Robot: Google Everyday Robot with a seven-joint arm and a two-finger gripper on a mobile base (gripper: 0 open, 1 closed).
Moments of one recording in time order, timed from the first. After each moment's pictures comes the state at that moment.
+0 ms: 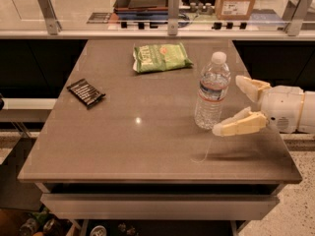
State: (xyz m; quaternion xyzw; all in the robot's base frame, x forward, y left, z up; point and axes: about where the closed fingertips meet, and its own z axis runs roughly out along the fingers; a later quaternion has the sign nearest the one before) arm 0.505 -0.165 0.882 -0.42 0.68 0.27 0.54
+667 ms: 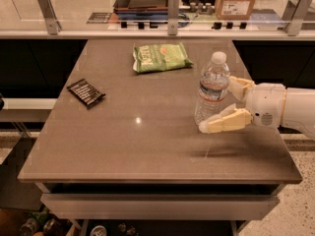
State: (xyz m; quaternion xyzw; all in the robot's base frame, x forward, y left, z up) arm 0.513 -0.136 0.881 -0.42 0.68 0.29 0.53
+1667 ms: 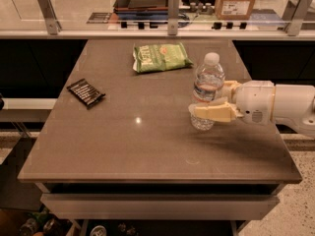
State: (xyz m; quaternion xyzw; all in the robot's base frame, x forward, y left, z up) arm 0.515 -0.113 0.882 -0.44 0.67 0.31 0.52
